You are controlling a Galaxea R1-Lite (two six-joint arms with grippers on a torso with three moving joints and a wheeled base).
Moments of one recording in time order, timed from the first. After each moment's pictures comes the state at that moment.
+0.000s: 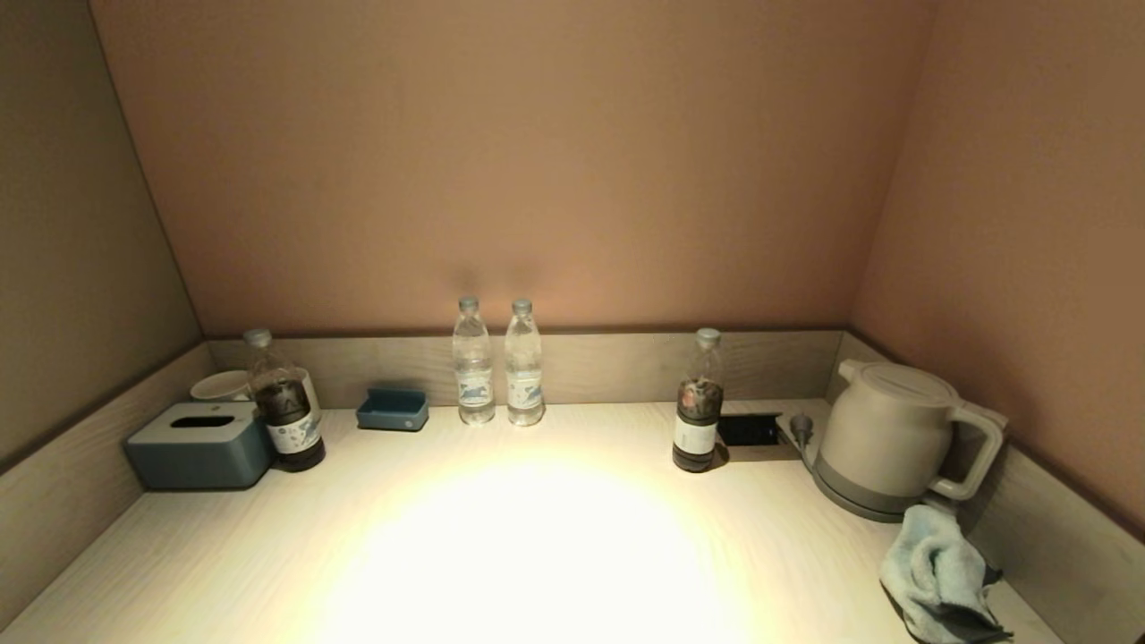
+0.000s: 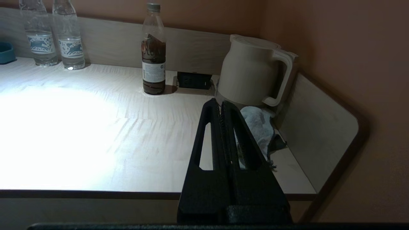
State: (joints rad) left arm -0.01 0.00 0.00 0.02 0.00 0.02; right arm -0.02 0.00 -0.02 -0.07 0.00 -0.13
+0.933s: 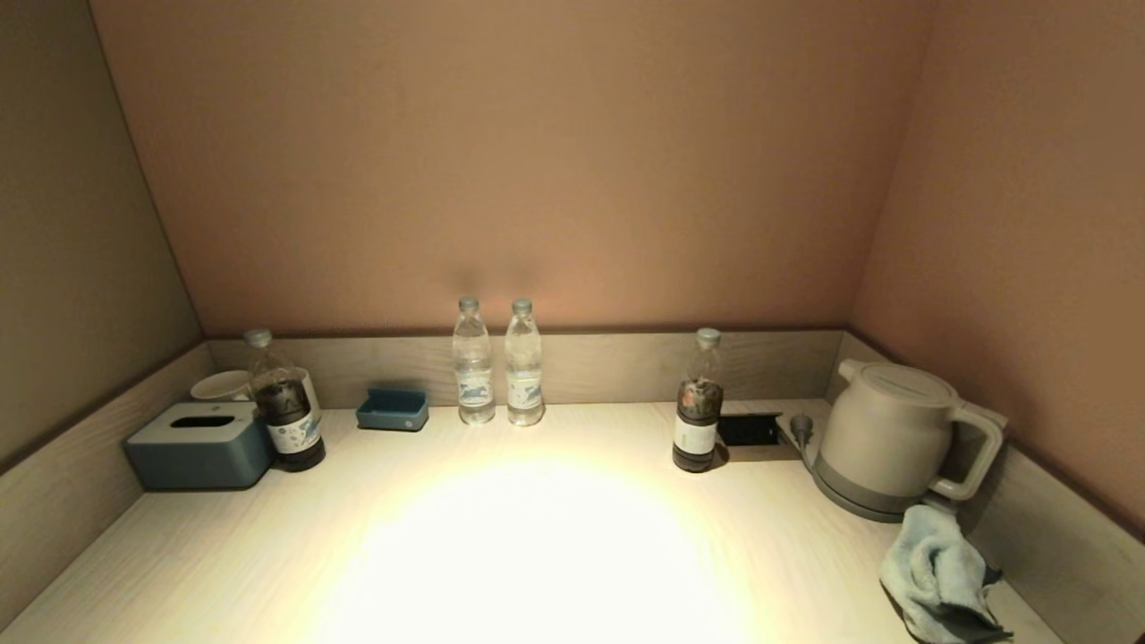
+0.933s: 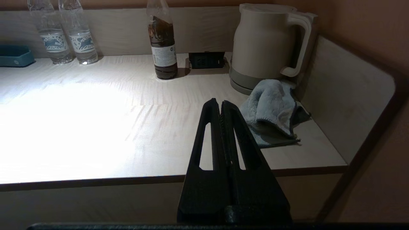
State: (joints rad) left arm -0.02 0.00 0.00 0.02 0.00 0.02; right arm -0.02 0.00 0.00 -0.01 0.00 0.01
